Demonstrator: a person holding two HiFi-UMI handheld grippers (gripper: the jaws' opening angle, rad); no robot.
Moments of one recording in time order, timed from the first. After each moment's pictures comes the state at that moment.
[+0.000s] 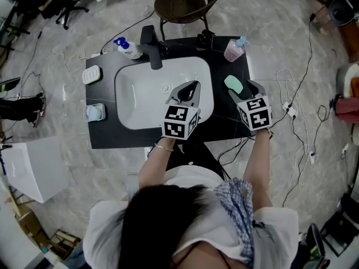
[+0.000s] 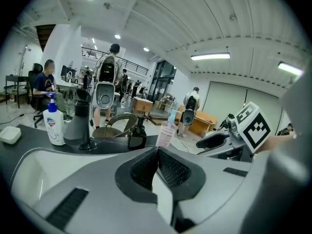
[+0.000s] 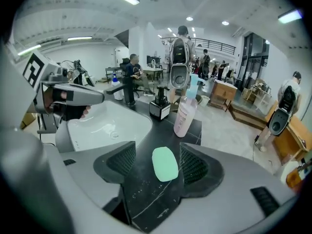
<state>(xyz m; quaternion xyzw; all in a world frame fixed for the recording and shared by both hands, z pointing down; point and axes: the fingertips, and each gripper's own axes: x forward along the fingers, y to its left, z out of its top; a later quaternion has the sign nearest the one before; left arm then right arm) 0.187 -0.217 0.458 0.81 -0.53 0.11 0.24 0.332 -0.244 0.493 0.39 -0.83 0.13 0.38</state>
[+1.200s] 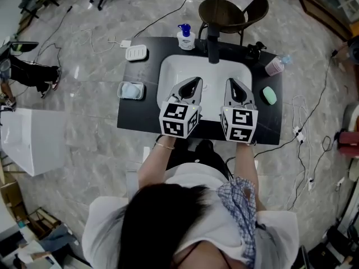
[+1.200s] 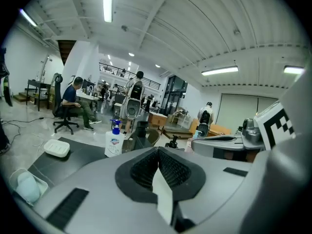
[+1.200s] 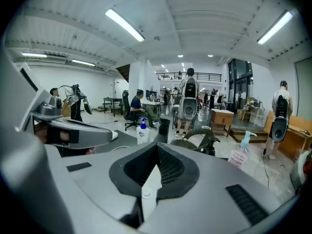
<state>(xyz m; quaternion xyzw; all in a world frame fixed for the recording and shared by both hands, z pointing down) 0.005 -0.142 0.412 0.77 -0.61 0.05 0.20 0.096 -0.175 0.402 0.45 -0.87 0.06 0.20</state>
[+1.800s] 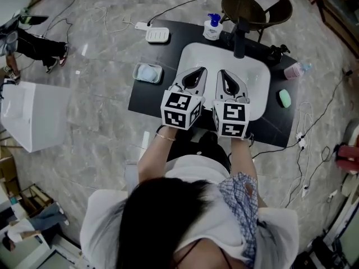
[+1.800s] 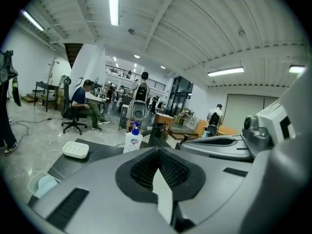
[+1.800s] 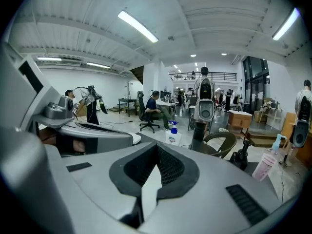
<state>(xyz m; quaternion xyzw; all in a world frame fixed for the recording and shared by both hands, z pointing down) -0.059 -0.114 0.411 0.74 -0.63 0.04 0.20 -0.010 -0.132 0.402 0.38 -0.90 0.05 0.20</state>
